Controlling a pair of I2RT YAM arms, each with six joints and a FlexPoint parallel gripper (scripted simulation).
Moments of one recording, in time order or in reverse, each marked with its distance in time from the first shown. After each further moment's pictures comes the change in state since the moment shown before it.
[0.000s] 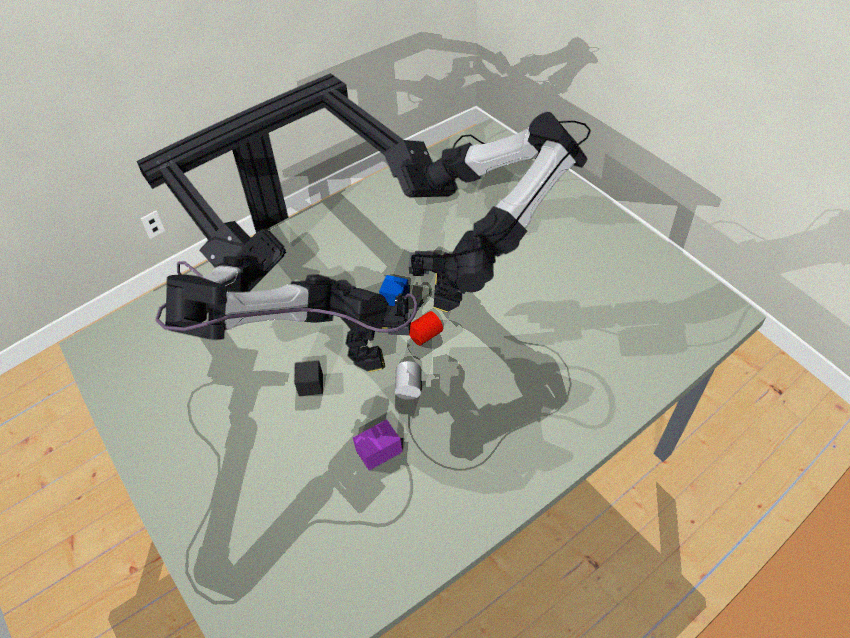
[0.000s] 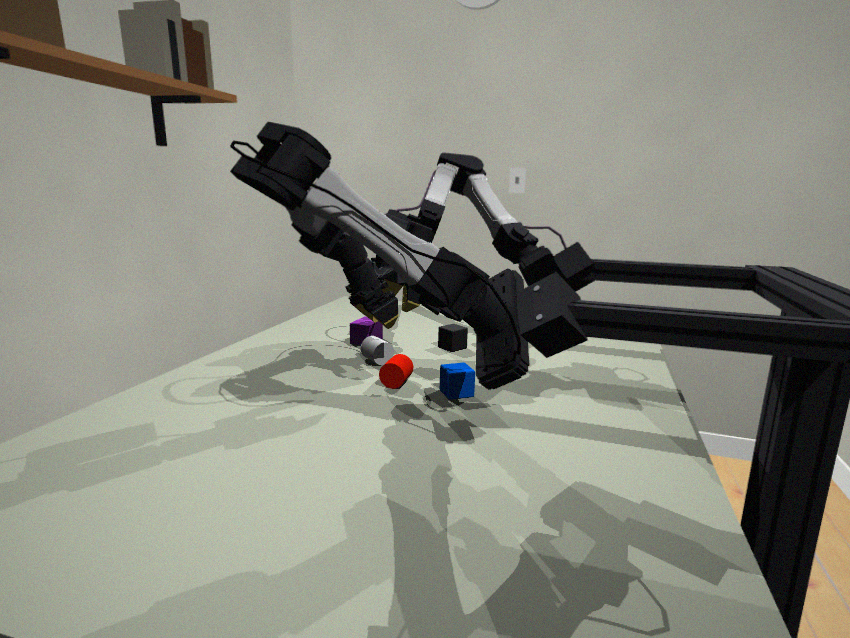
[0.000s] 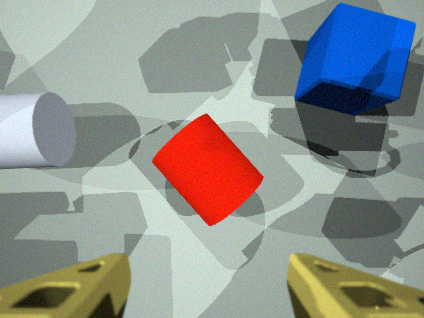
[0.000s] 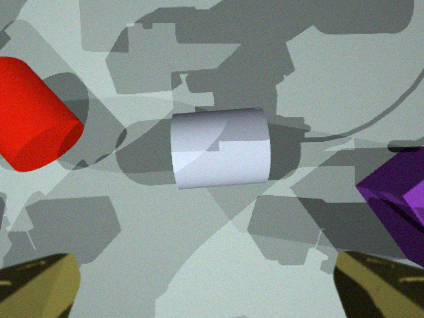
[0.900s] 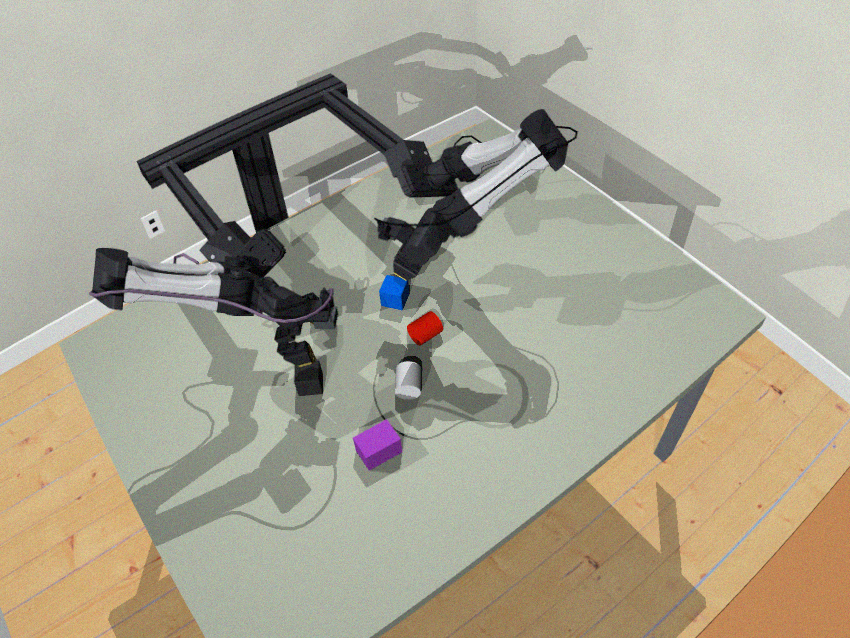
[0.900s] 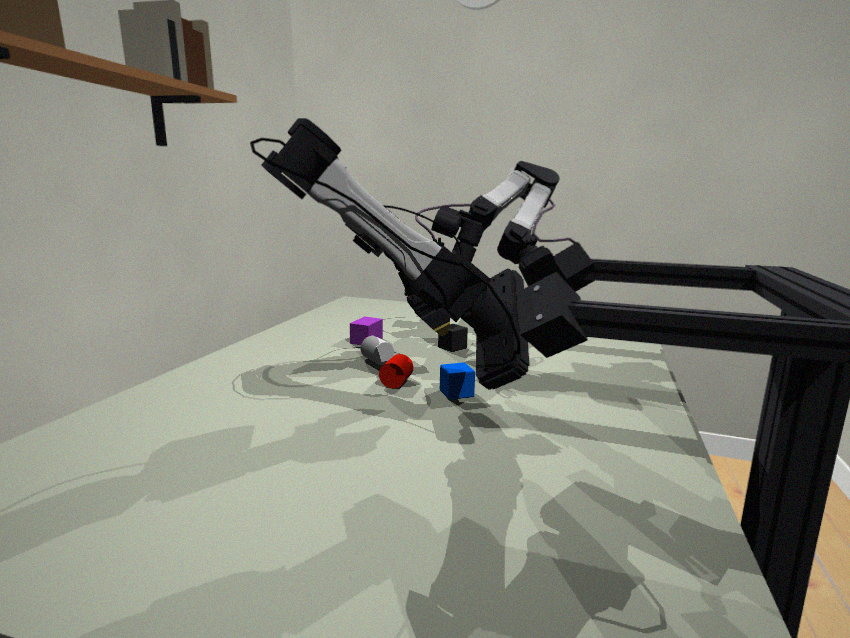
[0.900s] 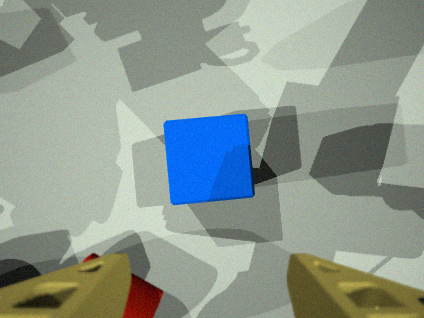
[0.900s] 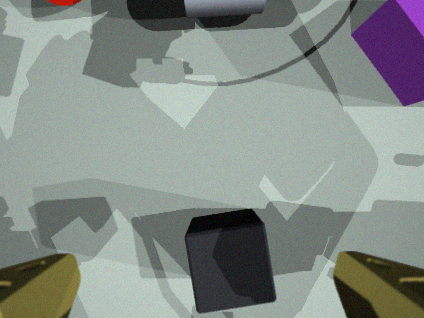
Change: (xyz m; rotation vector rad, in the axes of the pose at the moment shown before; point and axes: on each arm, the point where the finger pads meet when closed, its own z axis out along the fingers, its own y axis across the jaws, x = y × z) left arm -0.071 -0.096 0.034 0.153 0.004 0.300; right arm 0.131 -0.001 -0.069 -0.021 -0.032 -0.010
